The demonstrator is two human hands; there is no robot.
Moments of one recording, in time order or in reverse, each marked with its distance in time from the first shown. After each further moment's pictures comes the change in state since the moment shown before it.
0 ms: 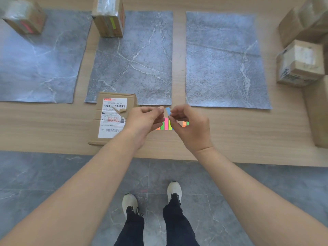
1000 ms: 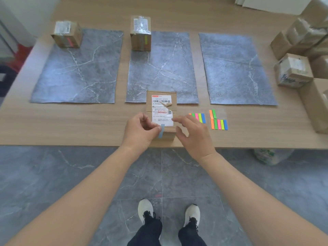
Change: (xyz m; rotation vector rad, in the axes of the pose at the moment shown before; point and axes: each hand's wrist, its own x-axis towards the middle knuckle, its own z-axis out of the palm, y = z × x) left_hand -0.057 -0.021 -0.194 0.280 -0.023 0.395; right_hand -0.067 -0.121 0.096 -0.305 -0.119 -0.081
